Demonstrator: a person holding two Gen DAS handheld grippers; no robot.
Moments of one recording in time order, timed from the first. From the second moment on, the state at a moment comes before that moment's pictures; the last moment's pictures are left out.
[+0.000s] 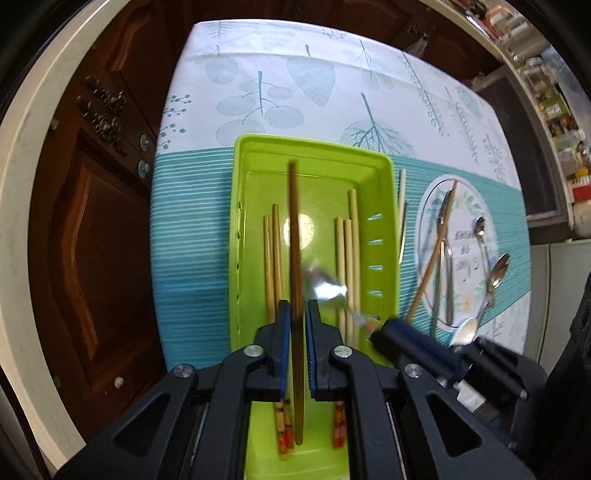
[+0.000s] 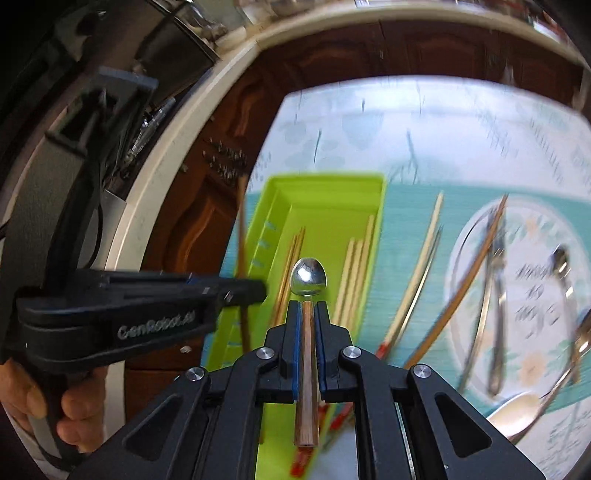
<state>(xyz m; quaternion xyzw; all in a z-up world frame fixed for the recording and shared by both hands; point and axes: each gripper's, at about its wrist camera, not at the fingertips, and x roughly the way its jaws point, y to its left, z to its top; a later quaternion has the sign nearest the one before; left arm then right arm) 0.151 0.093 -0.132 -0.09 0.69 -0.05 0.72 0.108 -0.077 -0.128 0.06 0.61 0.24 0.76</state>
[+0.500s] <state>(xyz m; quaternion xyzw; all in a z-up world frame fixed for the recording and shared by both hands) 0.123 0.082 -0.129 -0.07 0.68 -0.07 0.73 0.077 -0.087 -0.132 0.05 0.62 0.24 0.75</state>
